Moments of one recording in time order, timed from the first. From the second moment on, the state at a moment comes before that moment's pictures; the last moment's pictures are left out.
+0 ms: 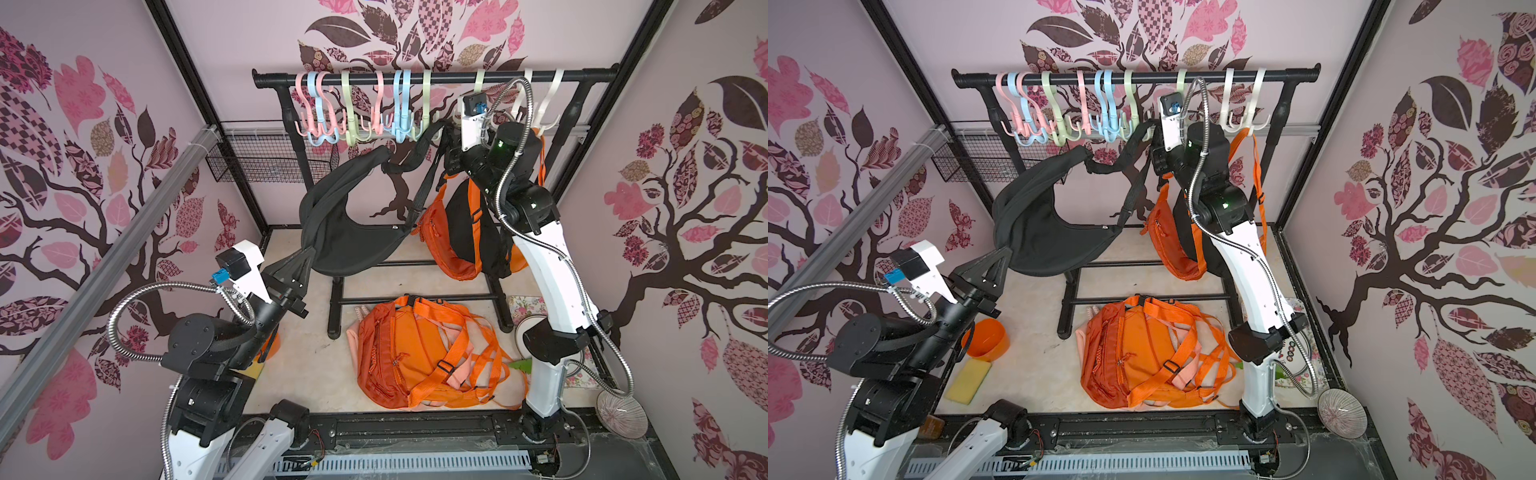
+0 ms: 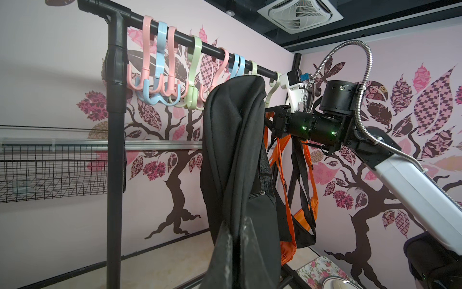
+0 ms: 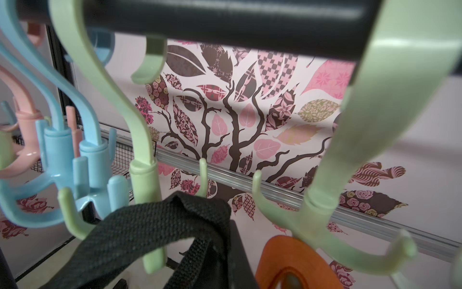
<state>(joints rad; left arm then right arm) -0.35 0.62 1.15 -0.23 0.21 -0.21 0.51 1.94 2.60 -0.54 0.17 -0.18</state>
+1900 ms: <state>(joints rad) -0.51 0.96 0.75 -0.56 0.08 -0.52 0.61 1.07 0.80 -0.42 0.14 0.37</state>
